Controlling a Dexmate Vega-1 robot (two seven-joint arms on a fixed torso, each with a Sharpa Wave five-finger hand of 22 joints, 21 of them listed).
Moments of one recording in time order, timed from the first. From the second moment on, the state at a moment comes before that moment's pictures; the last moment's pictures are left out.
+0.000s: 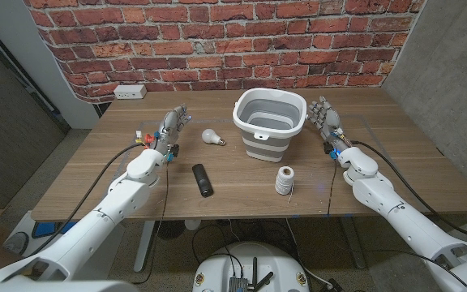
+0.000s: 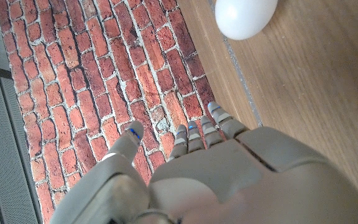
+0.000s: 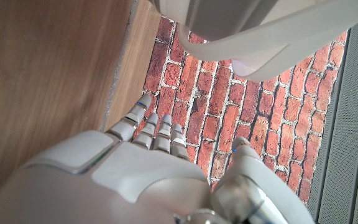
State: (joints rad) left arm 0.95 0.59 0.34 -1.52 -0.58 -0.17 0.18; left_hand 0.12 0.12 0.70 -0.05 0.17 0.07 0.03 0.19 0.17 0.05 -0.01 0.21 0.18 0.05 -0.02 0.18 0.16 0.19 -0.04 0.19 0.16; right arm -0.85 -0.51 -0.36 -1.28 0.65 0.33 0.05; right_hand 0.04 0.09 0.40 0.06 0.20 0.07 0.02 0.18 0.17 0.13 -0.01 0.19 0.21 0.02 -0.03 0.19 0.43 0.19 -0.04 0.37 0.16
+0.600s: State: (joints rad) left arm 0.97 0.66 0.33 -1.71 -0.50 0.04 0.34; left_hand 0.20 0.09 0.71 -0.17 0.19 0.13 0.00 0.20 0.17 0.13 -0.05 0.22 0.18 0.11 -0.04 0.18 0.16 0.23 -0.04 0.19 0.16; right arm -0.83 -0.51 -0.35 -1.24 0.67 0.35 0.09; right_hand 0.04 0.09 0.40 0.06 0.20 0.07 0.02 0.19 0.17 0.13 -0.01 0.19 0.20 0.02 -0.03 0.19 0.42 0.20 -0.04 0.36 0.16
